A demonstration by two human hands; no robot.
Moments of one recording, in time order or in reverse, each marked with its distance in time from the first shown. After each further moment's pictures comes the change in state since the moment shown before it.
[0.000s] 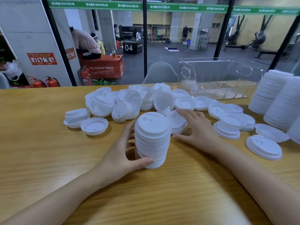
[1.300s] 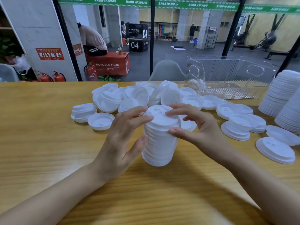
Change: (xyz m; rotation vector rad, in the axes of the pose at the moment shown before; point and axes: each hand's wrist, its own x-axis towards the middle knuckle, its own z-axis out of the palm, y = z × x) left_hand 0.000 0.014 -0.012 0.403 0.253 0.557; right_hand -0.022 -0.087 -0.038 0.791 0.066 -0.178
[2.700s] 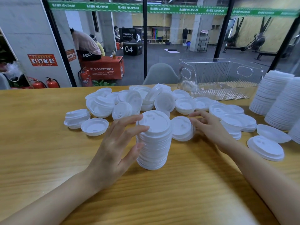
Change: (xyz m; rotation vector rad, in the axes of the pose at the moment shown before) left_hand -0.003 -0.002 0.001 0.055 -0.080 0.004; right_hand 0.007 0.081 -0.052 -0.066 0.165 0.529
